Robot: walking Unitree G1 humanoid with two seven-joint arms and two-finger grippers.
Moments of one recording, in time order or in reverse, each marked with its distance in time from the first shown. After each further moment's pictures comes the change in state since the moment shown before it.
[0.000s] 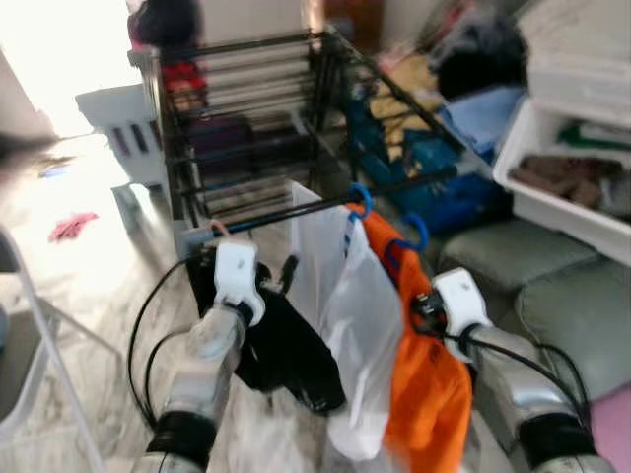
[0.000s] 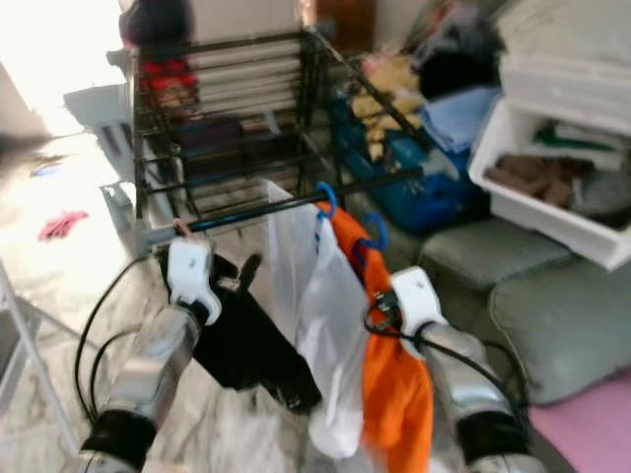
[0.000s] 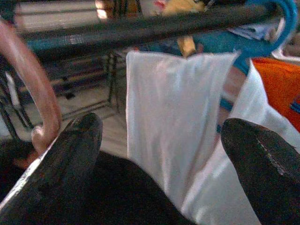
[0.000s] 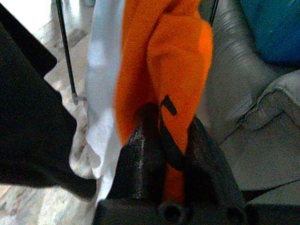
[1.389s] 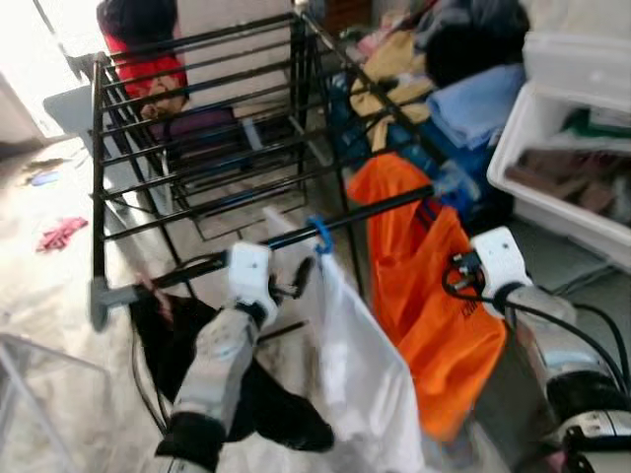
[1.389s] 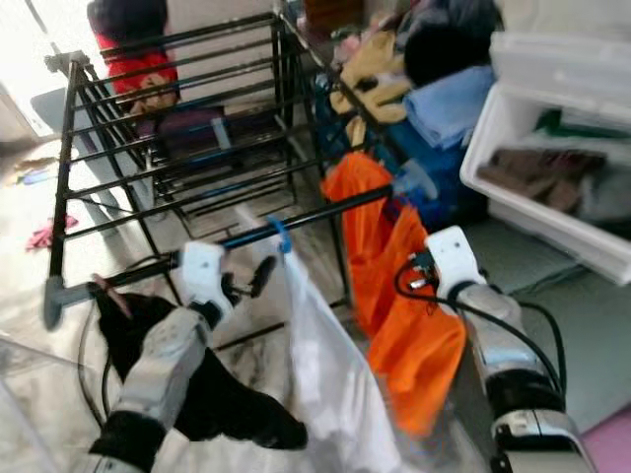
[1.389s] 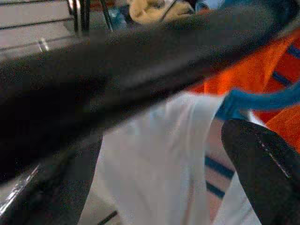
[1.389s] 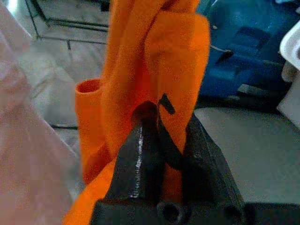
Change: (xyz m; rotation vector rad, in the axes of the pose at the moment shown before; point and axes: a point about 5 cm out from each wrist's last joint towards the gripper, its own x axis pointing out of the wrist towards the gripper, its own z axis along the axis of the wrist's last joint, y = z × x) left arm 0.005 -0.016 0.008 -0.001 -0.027 -0.068; right arm -0.007 -0.057 0.039 -0.128 -0.109 -0.153
